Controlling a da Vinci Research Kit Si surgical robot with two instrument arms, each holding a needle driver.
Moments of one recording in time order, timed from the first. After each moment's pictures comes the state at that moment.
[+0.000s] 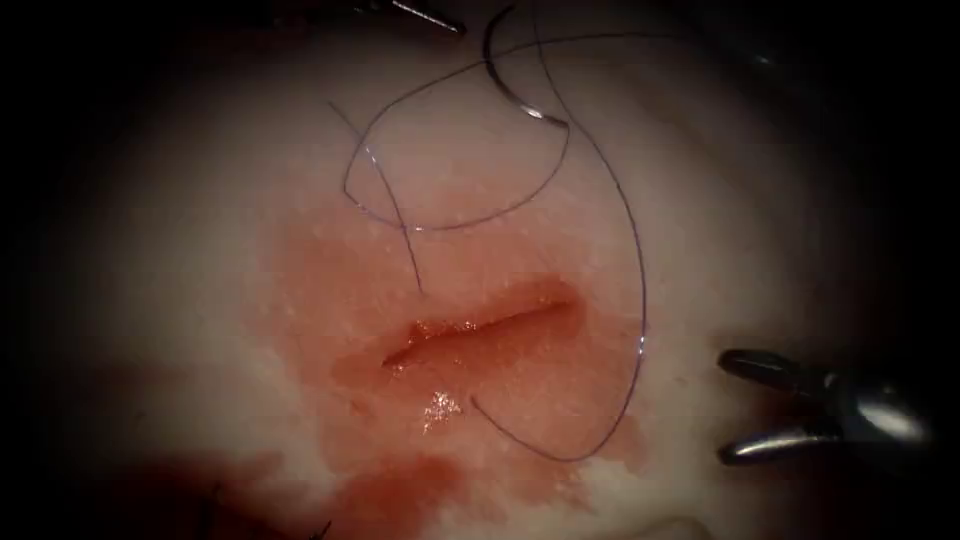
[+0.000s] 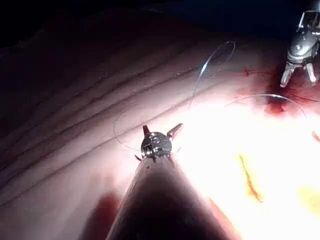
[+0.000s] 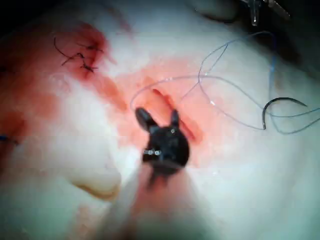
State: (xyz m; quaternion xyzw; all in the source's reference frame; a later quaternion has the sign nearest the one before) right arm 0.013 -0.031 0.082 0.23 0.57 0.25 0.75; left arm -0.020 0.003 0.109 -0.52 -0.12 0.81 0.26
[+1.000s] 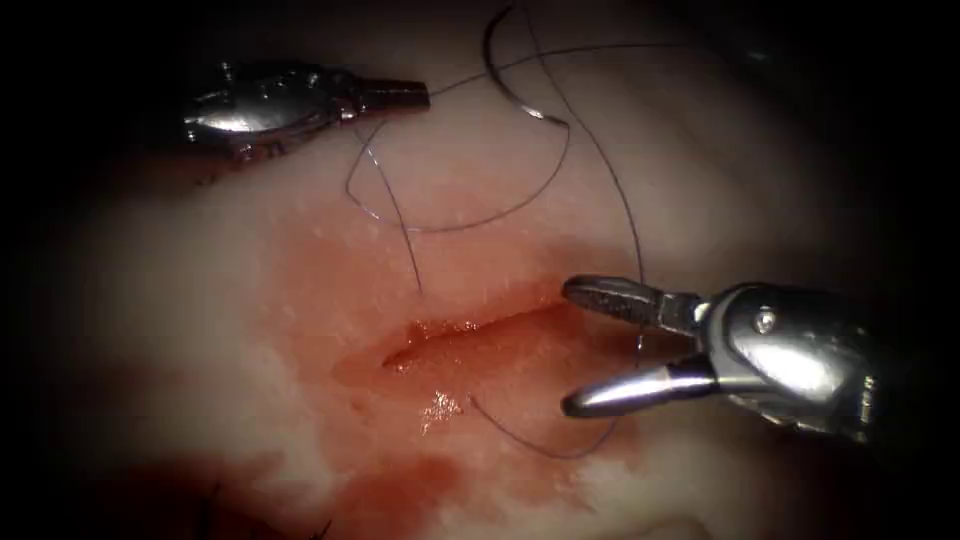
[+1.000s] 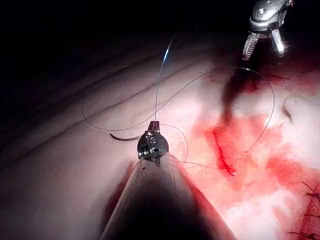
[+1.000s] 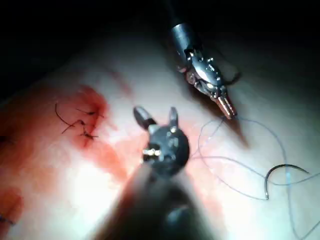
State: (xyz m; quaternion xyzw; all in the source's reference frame) right arm 0.025 -0.028 0.079 0.26 0.58 0.20 0.74; left arm -0.018 -0.003 0.111 -0.52 -0.08 0.82 0.22
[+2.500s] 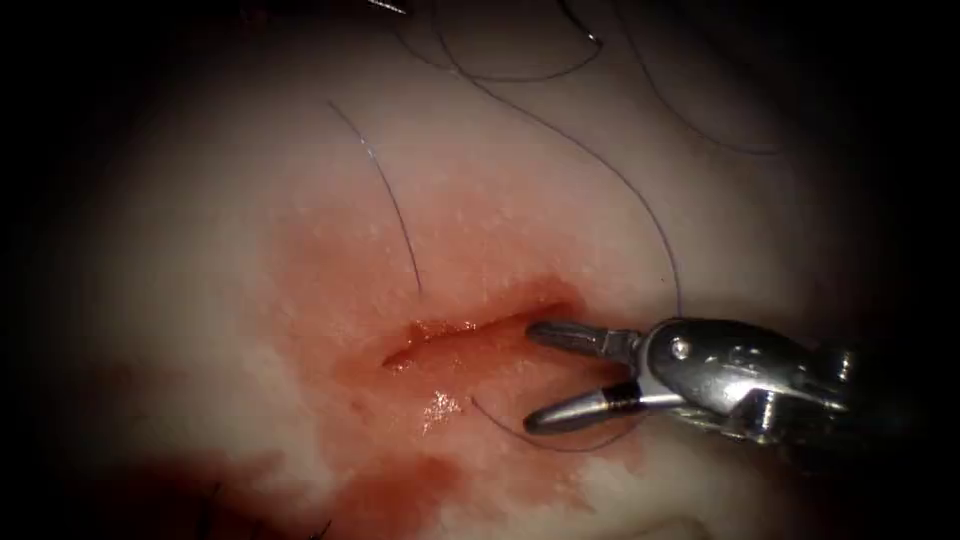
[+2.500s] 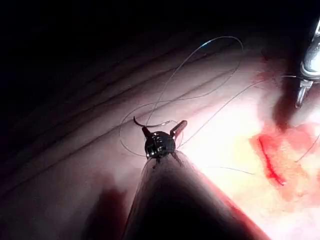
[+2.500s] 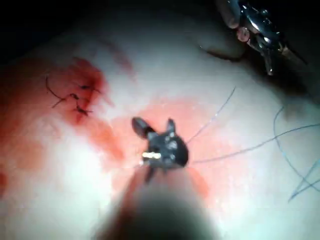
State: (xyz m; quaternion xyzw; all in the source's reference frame) right arm 0.025 -0.030 0.085 0.27 0.55 0.21 0.77; left arm -0.015 0.005 0.112 -0.52 -0.12 0.78 0.32
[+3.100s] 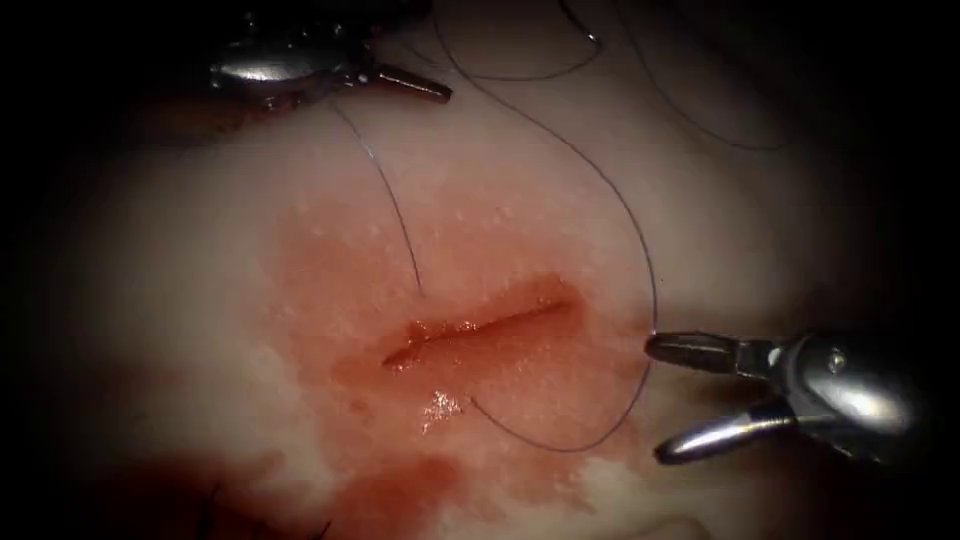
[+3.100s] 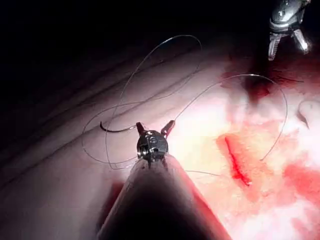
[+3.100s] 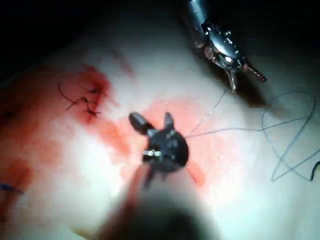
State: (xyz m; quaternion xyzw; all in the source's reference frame) right arm 0.017 -0.029 0.079 0.29 0.57 0.22 0.73; left arm -0.021 -0.001 0.113 -0.52 -0.07 0.83 0.19
